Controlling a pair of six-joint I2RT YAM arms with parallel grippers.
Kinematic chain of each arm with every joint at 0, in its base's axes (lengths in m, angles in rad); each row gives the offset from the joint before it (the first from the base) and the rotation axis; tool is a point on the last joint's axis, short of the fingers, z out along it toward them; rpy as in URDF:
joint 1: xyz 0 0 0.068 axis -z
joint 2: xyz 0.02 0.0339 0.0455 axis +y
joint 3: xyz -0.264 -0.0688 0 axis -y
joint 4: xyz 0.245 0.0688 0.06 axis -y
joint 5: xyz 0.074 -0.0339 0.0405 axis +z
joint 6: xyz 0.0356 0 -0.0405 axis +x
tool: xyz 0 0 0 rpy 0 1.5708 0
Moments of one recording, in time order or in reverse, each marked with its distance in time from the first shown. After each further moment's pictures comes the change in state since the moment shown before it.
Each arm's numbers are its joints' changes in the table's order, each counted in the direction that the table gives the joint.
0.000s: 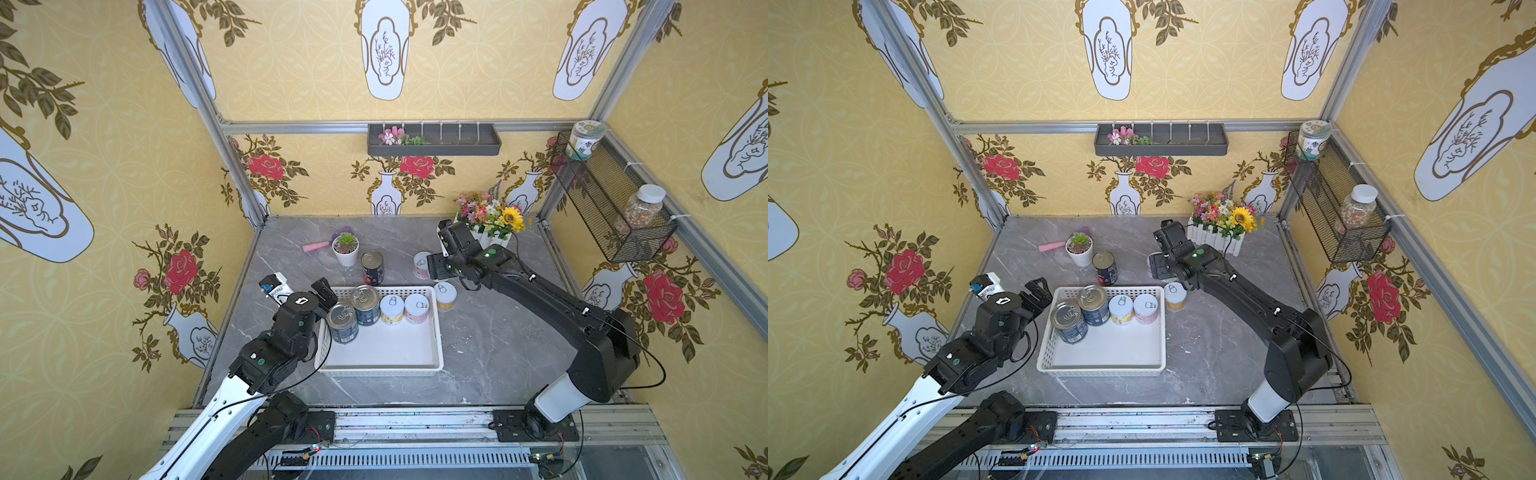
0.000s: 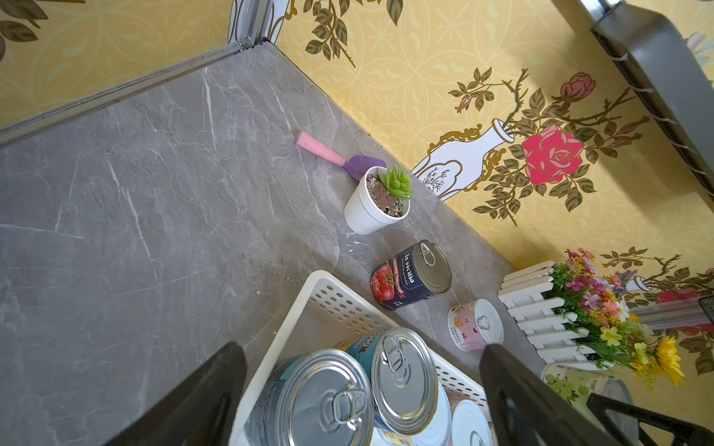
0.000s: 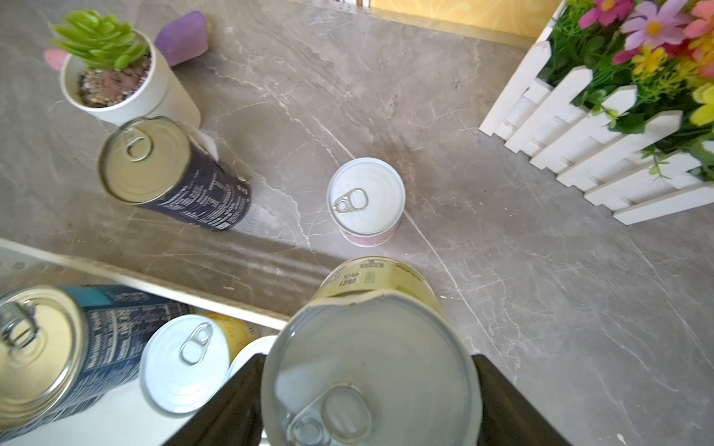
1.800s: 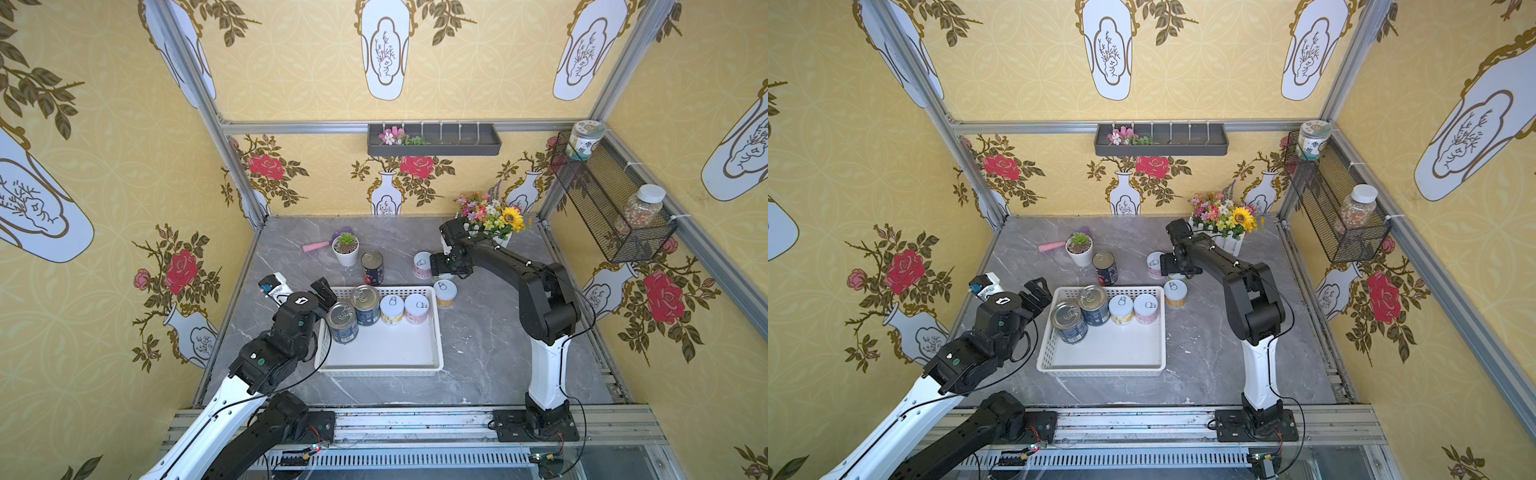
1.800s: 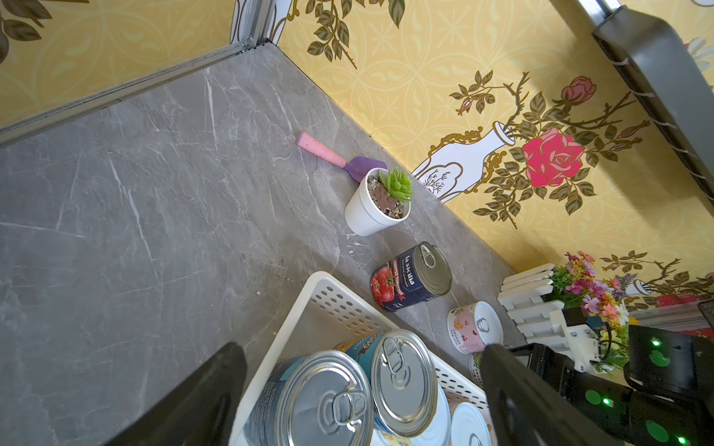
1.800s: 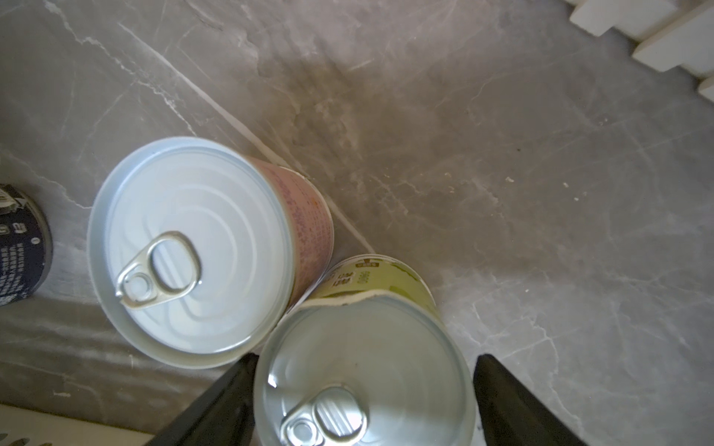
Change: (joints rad) left arm -0.002 0.000 0.000 0.000 0.002 -0.007; right arm 0.229 0.466 0.188 -0.002 0.164 -0.009
